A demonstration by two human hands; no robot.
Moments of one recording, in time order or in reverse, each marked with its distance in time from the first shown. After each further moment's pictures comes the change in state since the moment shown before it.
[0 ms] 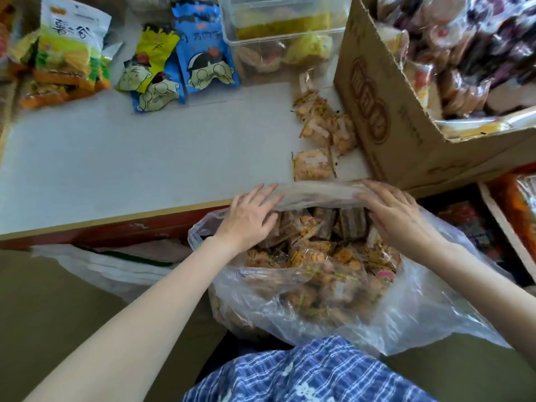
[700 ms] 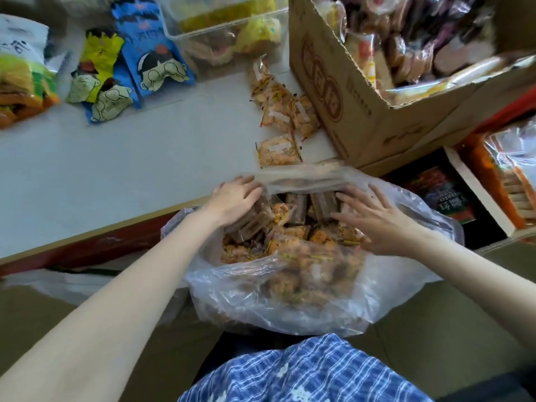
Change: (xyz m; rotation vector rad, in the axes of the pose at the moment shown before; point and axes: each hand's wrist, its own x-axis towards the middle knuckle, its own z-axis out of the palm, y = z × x) left_hand 0.048 0.020 -0.005 -0.154 -0.193 -0.087; right_hand -0.050 0.034 0.021 -0.276 -0.355 -0.184
